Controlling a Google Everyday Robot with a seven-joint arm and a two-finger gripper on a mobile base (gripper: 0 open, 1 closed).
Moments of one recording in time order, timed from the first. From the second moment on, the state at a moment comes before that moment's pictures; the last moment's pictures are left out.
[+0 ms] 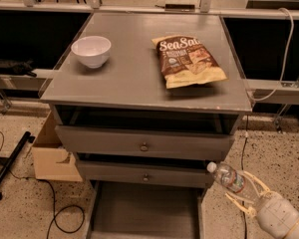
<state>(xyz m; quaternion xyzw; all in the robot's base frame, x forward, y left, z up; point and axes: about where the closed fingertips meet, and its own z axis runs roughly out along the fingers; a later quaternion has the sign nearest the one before) 0.414 -0.257 0.660 -0.42 0.58 -0.01 0.70</state>
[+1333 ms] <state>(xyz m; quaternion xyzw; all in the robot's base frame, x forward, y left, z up) 0.410 -0.238 0.688 -0.47 0.54 0.00 0.70</state>
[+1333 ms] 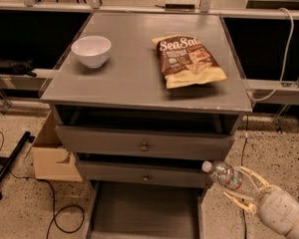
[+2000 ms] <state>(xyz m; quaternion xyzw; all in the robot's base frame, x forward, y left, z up) 0.418 -0.253 0.818 -0.50 0.46 -0.03 0.73</state>
